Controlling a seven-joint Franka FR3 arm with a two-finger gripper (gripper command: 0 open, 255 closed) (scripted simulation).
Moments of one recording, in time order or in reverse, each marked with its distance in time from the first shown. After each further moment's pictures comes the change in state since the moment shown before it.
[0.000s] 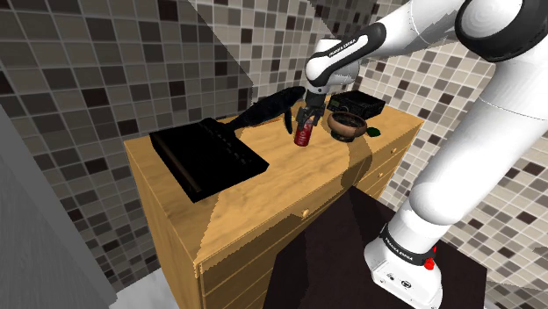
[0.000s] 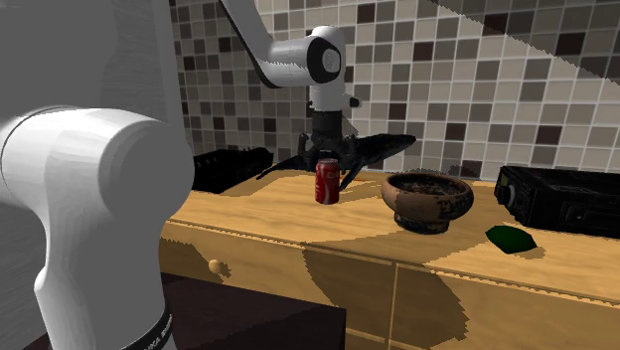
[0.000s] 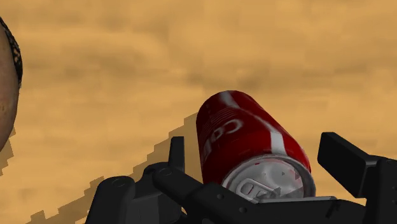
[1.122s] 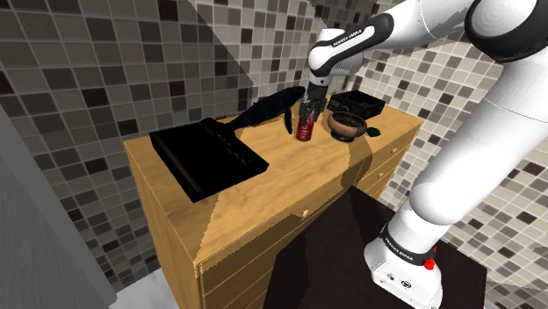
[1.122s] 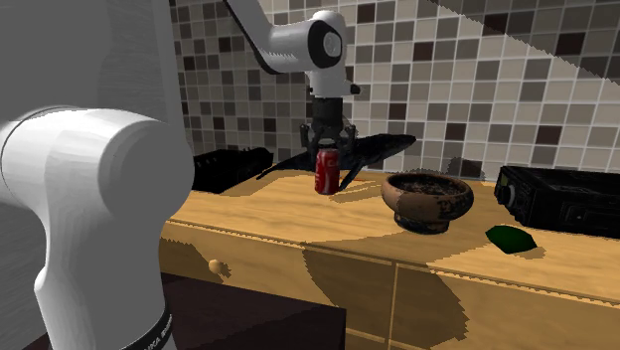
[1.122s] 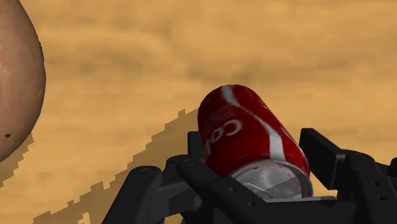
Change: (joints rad) arm -0.001 -0.040 0.000 0.040 -0.009 -0.079 0.005
